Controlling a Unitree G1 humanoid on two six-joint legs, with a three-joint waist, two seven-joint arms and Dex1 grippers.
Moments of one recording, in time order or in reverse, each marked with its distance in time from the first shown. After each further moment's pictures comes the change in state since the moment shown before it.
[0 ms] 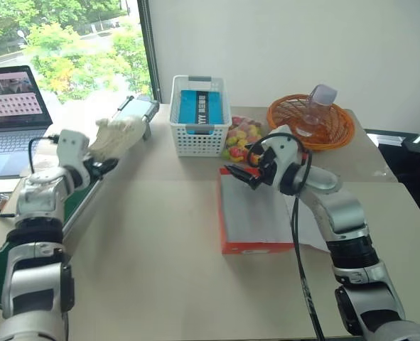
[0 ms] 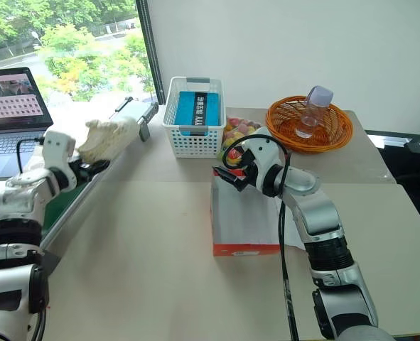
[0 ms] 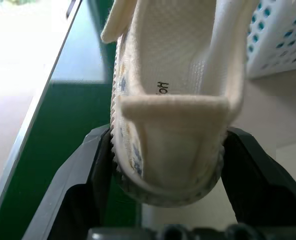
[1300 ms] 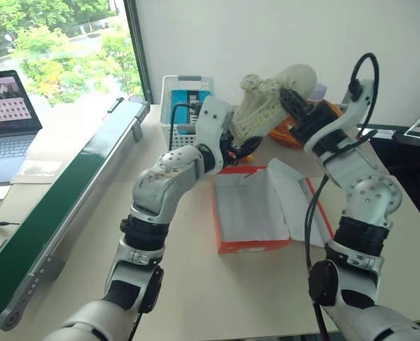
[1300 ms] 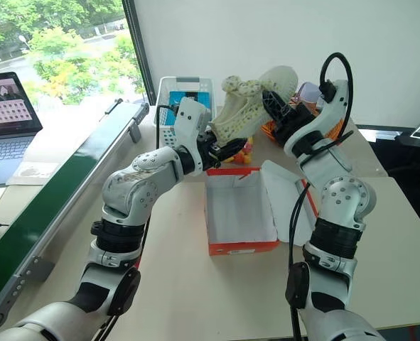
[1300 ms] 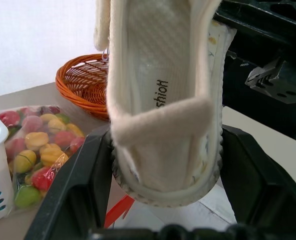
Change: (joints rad) left arm -0.040 -0.550 -0.286 -0.634 -0.183 0.436 0.226; right arm -0.166 0.177 -0.524 -0.016 0.614 0.340 -0.509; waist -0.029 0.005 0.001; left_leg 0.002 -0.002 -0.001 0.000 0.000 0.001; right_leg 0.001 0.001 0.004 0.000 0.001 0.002
